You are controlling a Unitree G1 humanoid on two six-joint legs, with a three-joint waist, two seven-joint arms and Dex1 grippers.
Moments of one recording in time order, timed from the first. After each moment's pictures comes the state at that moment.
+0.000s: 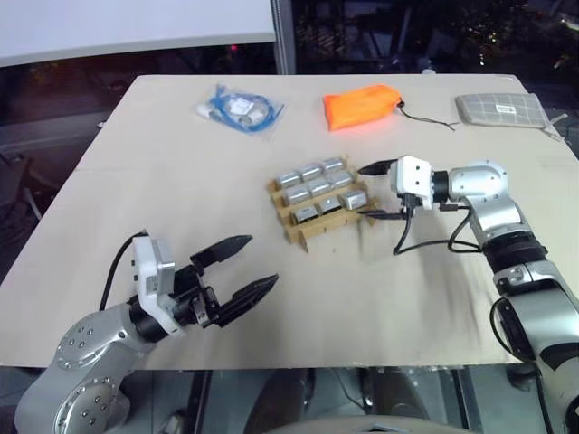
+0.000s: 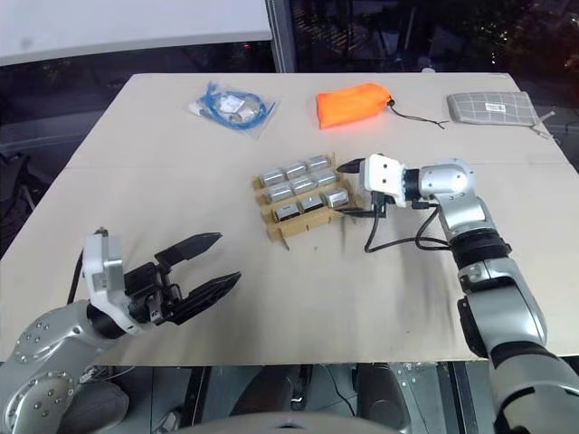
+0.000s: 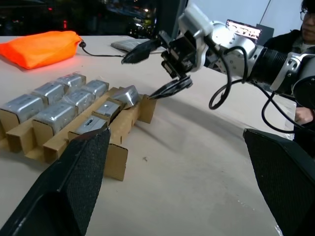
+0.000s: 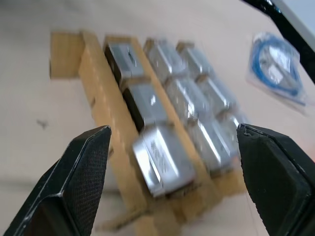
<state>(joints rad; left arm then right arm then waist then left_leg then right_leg) 0.31 0.64 0.35 -0.66 -0.86 0.39 -0.85 -0.87 -0.47 0.18 0.59 0.06 -0.33 1.25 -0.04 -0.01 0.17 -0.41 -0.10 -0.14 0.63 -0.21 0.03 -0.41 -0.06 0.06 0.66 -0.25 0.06</state>
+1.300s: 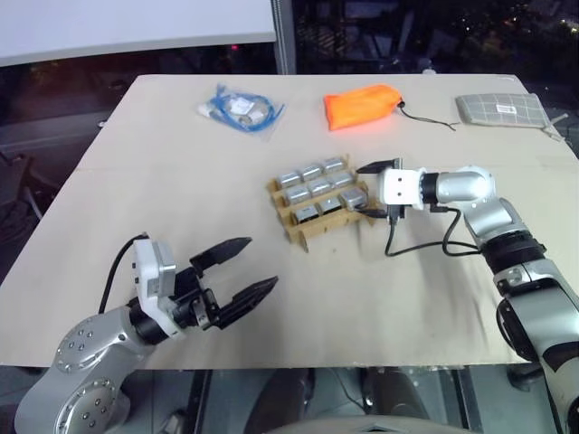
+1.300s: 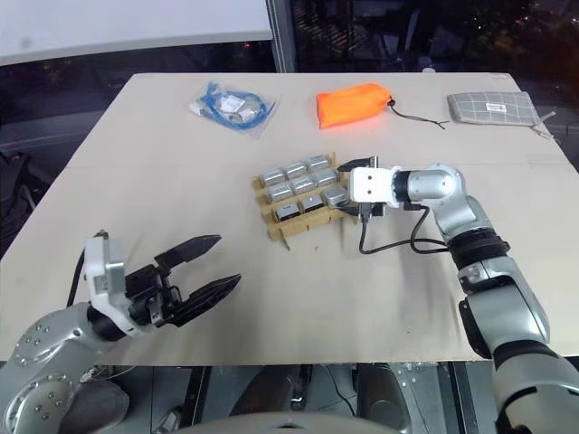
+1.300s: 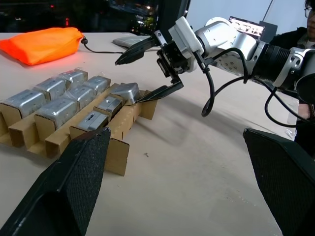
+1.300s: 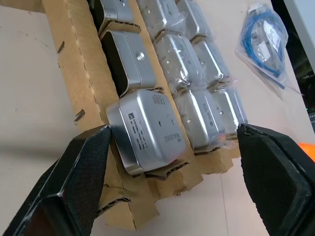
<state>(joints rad) 0.33 0.64 0.35 -0.66 -0.85 0.38 -0.85 -0.88 -0.49 0.27 0.63 -0.16 -0.45 1.04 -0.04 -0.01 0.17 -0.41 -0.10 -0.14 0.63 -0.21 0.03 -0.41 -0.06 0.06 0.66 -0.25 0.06</state>
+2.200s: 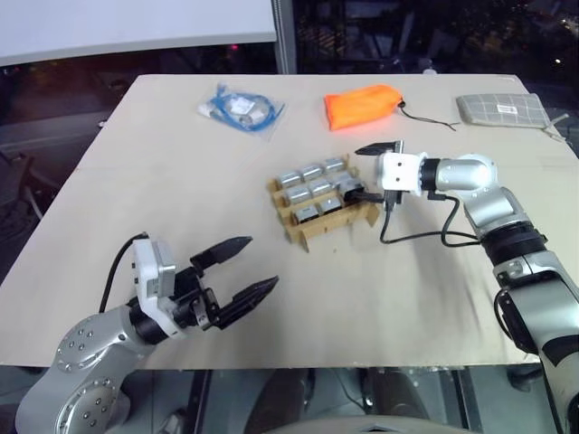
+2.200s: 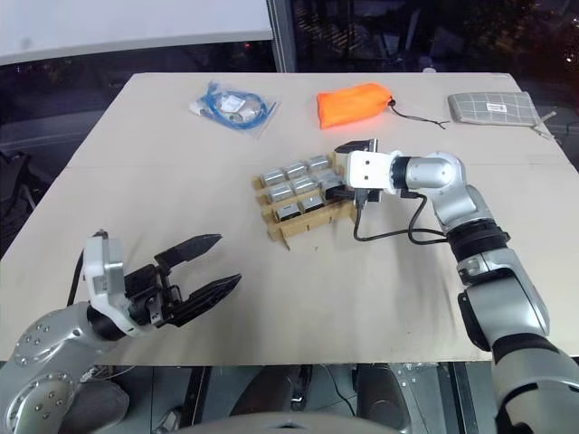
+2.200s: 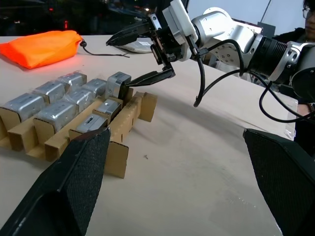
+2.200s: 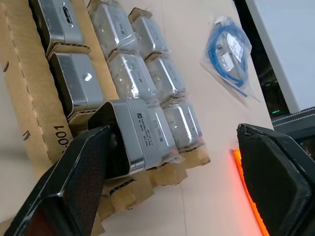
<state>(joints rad) 0.32 0.64 0.34 -0.66 -0.85 0.37 -0.86 -0.93 -0.49 0.26 0.61 -0.16 -0.42 0.97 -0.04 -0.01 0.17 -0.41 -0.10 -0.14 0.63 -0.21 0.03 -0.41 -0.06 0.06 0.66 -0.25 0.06</state>
